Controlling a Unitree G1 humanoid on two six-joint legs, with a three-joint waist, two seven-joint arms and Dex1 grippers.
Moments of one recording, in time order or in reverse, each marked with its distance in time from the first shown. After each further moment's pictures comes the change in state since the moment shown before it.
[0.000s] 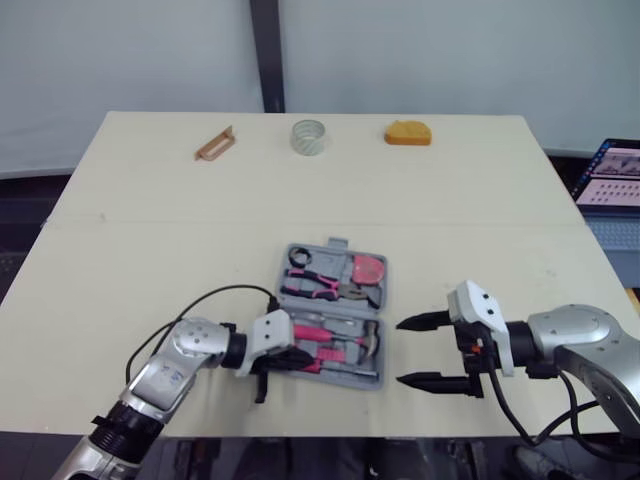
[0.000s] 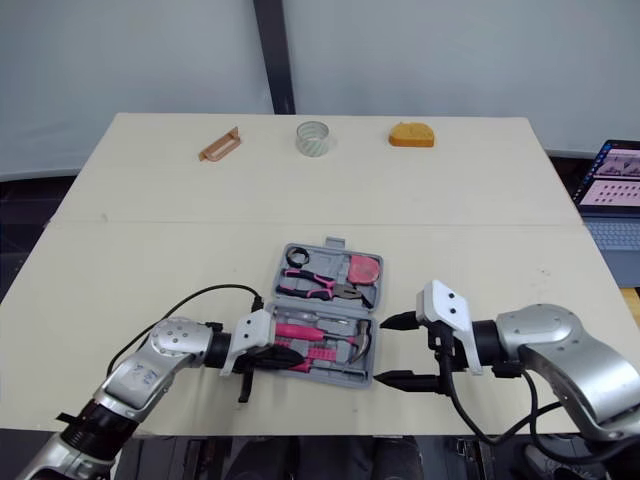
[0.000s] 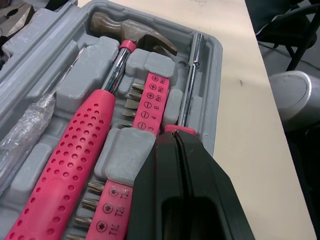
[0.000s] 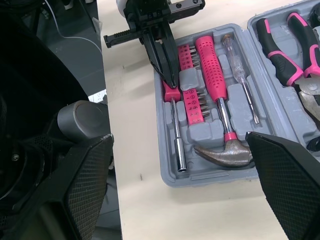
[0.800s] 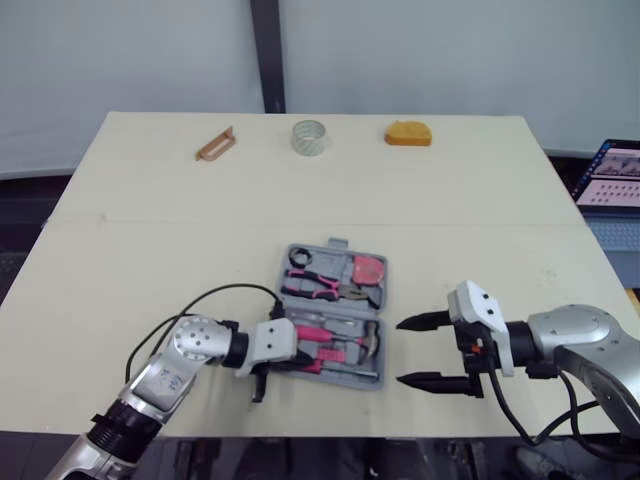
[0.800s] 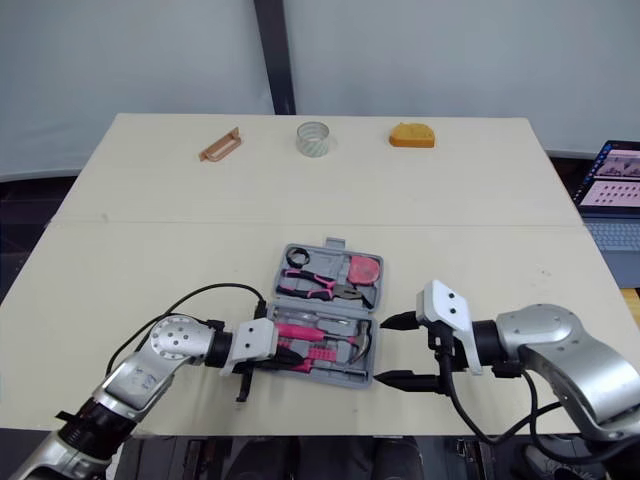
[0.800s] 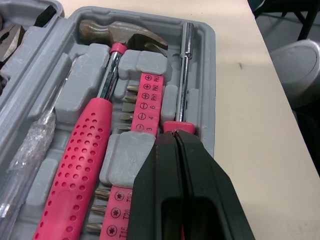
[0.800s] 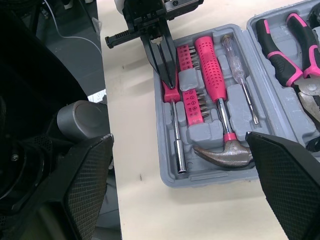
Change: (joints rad) left arm -0.001 0.030 -0.045 0.010 0.091 -0.149 0.000; right arm 0.000 0.000 0.000 0.000 -0.001 0.000 -0.002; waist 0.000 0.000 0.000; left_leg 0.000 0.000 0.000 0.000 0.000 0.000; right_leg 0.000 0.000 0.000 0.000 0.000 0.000
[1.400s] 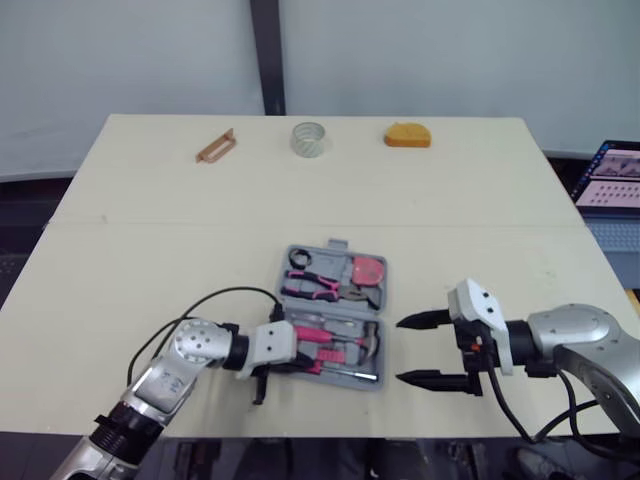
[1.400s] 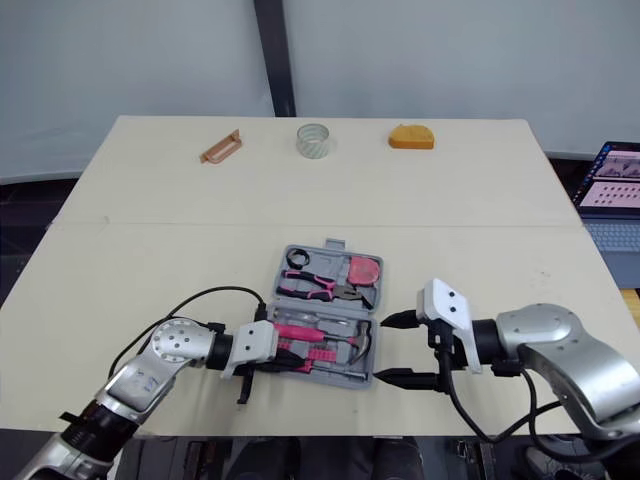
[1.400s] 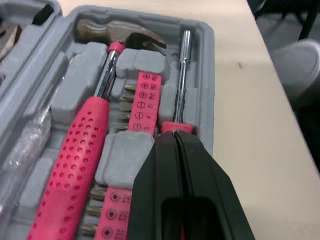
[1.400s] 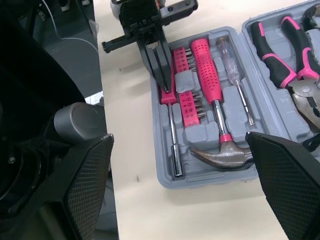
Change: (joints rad) left arm 0.010 -0.018 0.027 -0.003 -0.059 0.080 -0.011; right arm -0.009 0.012 -0.003 0.020 0.010 0.000 -0.009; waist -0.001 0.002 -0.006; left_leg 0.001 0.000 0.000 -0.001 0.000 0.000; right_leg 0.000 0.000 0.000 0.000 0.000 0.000
